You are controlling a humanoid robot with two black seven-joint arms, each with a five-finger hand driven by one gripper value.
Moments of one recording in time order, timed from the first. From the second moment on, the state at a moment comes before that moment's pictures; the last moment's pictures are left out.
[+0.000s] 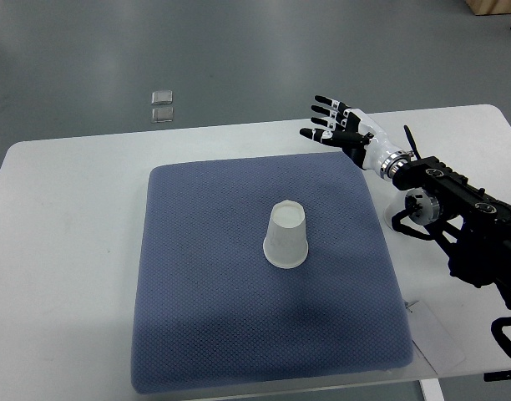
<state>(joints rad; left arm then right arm) -0.01 0.00 -0.04 -0.20 0.05 0.10 -0.05 0.74 -0.14 0.84 0.71 -0.58 0.14 0.17</state>
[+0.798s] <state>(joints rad) -0.01 0.00 -0.04 -0.20 0.05 0.10 -0.05 0.76 -0.19 0.77 0.73 -0.65 0.16 0.17</state>
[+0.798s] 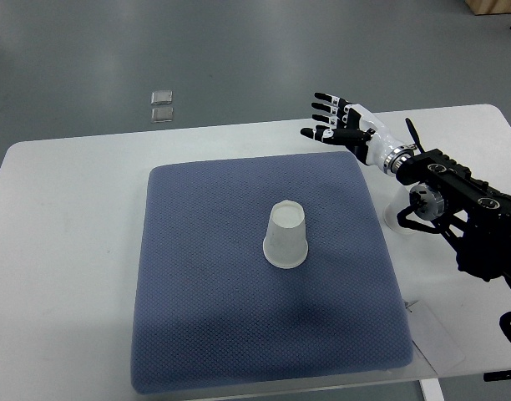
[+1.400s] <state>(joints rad) -0.01 0.00 -0.04 -0.20 0.05 0.10 -0.05 0.99 -0.67 0.37 1.09 -1.18 0.31 0.17</state>
